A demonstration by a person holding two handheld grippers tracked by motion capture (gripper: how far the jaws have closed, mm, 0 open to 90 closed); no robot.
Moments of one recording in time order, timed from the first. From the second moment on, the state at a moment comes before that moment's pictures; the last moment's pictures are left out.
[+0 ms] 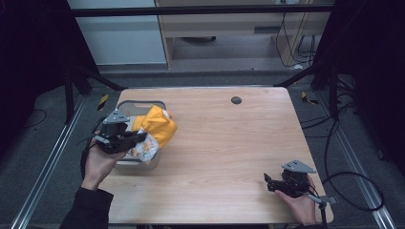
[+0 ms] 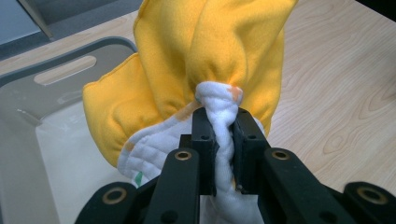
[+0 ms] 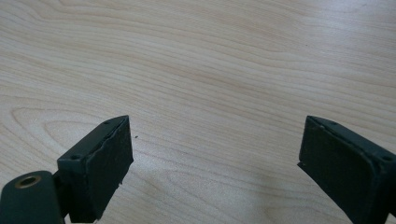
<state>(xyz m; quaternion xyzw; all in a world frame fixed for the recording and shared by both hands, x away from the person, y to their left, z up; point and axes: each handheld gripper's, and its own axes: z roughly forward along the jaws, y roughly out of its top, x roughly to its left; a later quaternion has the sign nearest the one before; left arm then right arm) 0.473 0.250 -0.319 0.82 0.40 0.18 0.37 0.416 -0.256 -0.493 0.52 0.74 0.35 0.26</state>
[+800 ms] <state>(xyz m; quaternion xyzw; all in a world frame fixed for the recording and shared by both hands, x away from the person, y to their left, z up) 0.469 0.210 -0.324 0.84 0.36 0.16 0.37 0.415 -0.257 -0.492 0.52 0.73 0.35 0.26</state>
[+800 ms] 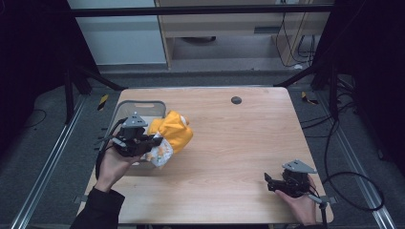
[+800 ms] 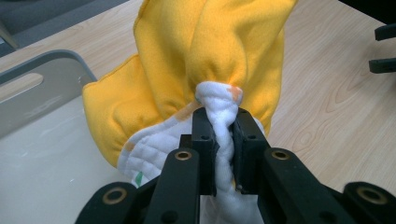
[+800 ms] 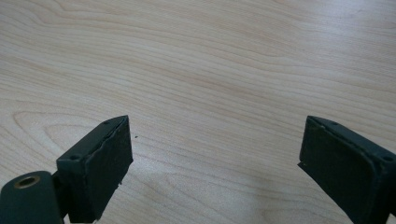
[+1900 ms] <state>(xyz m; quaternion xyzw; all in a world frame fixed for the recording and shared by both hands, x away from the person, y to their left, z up) 0.472 0.160 -0.349 0.87 0.32 0.12 0.37 0.415 -0.258 -0.492 0.52 0.73 0.35 0.27</state>
